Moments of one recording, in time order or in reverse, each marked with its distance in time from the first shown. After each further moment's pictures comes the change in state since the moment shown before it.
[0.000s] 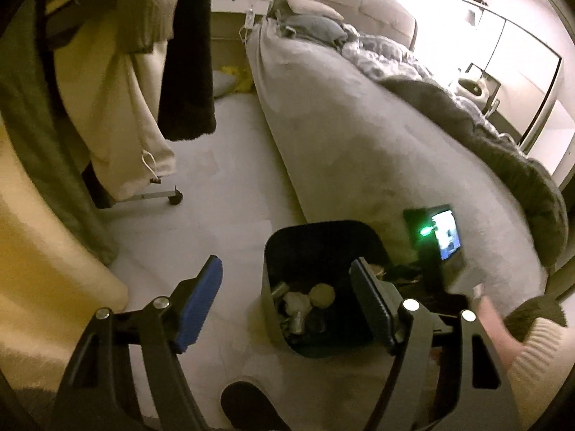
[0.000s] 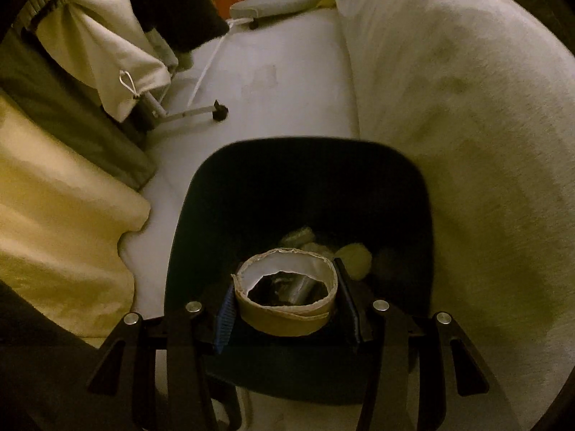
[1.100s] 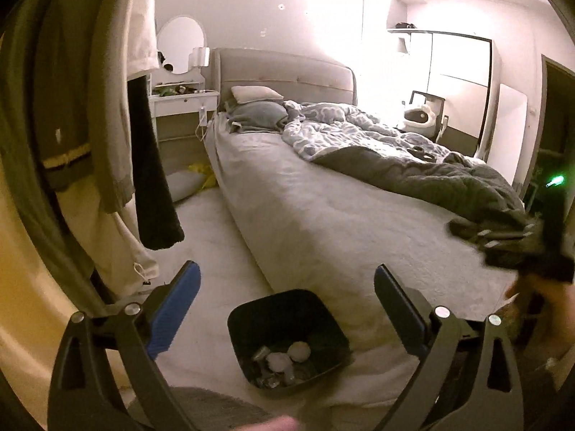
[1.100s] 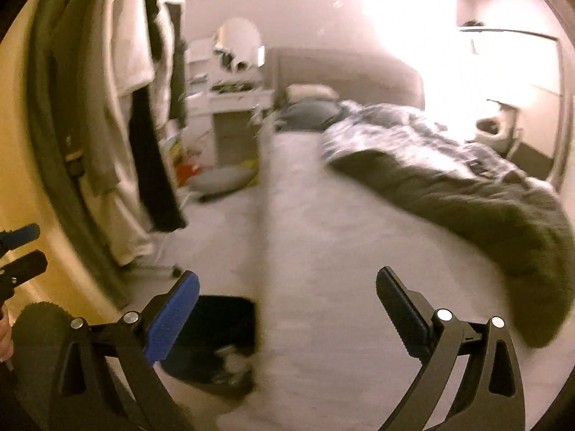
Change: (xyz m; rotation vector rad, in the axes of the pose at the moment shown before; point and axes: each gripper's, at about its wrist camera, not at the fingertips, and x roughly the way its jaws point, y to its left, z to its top) left arm -0.123 -0.106 0.001 0.240 -0.321 -0.044; right arm -0.324 -0.065 -0.110 0.041 -0.729 -0.272
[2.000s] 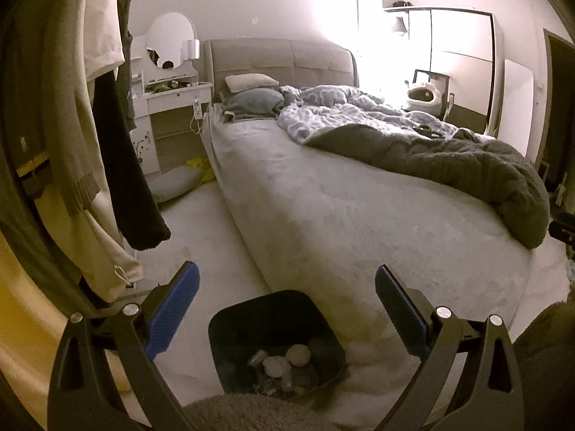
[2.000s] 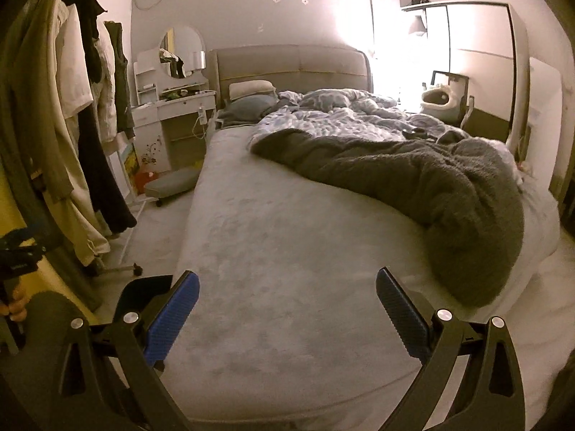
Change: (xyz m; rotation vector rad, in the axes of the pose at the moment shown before) left arm 0.073 -0.051 -0.008 0.053 0.057 0.053; right arm -0.041 -0.129 -0.059 0.127 0.035 -0.086
